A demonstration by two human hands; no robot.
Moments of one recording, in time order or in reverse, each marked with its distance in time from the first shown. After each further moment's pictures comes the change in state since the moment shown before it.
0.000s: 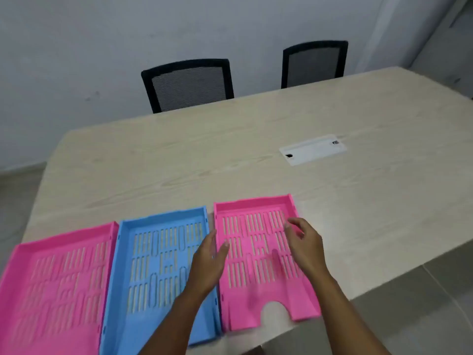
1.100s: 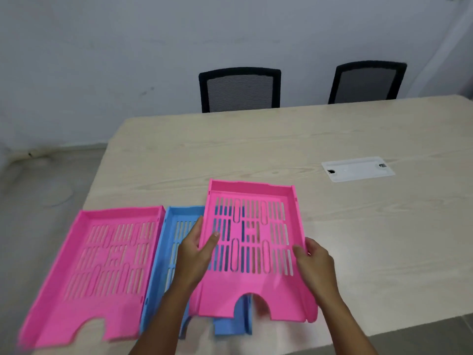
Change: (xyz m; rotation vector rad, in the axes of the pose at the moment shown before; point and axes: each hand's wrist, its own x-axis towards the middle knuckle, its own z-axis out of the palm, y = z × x) left_hand -0.032 0.008 -0.116 -0.180 0.295 0.018; right_hand -0.052 -0.050 0.057 -0.126 -0.147 0.014
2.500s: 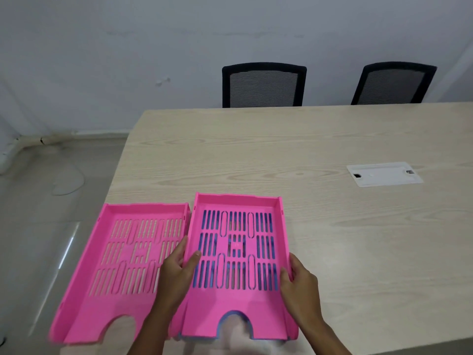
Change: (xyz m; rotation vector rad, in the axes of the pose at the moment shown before) left_hand 0.005 -0.060 -0.097 0.016 0.041 -0.123; right_hand -0.036 0.012 0.106 -0.173 -0.071 -0.190
